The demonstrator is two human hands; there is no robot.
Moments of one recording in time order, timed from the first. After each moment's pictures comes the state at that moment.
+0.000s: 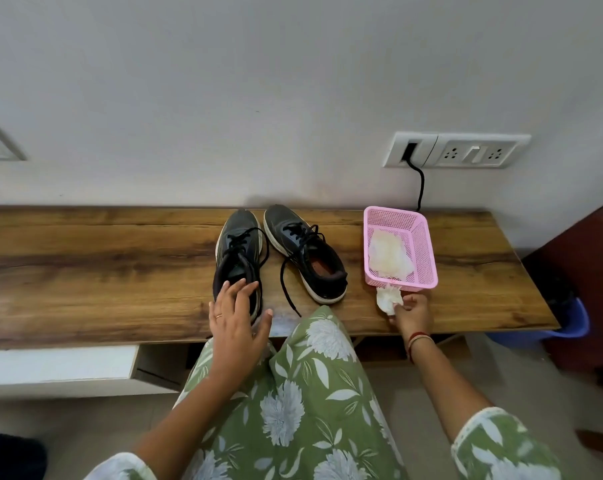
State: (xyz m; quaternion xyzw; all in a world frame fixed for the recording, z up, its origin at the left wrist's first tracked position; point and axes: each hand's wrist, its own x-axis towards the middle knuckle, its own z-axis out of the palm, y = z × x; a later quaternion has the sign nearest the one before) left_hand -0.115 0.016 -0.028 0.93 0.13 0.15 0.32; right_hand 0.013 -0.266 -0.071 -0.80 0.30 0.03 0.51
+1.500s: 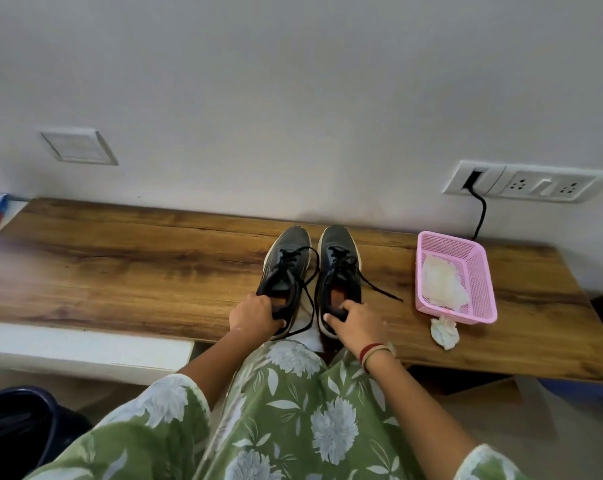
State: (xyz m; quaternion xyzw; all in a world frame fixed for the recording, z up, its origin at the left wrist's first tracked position) left_hand -0.077 0.098 -0.008 0.95 0.22 -0.18 0.13; right_hand -0.027 -0.091 -0.011 -0.96 -0.07 0.18 0.18
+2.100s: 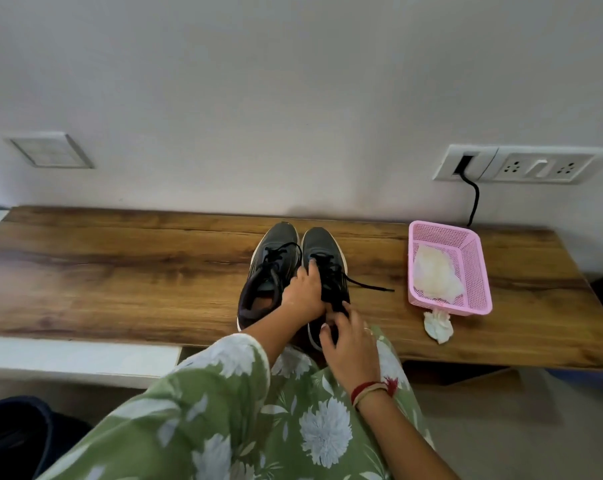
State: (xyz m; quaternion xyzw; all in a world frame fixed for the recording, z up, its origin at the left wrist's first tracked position) left_hand -0.001 0.017 -0.013 0.96 0.12 -0.18 0.20; right_hand -0.064 -0.109 -0.033 -0.95 -0.11 0.05 0.27
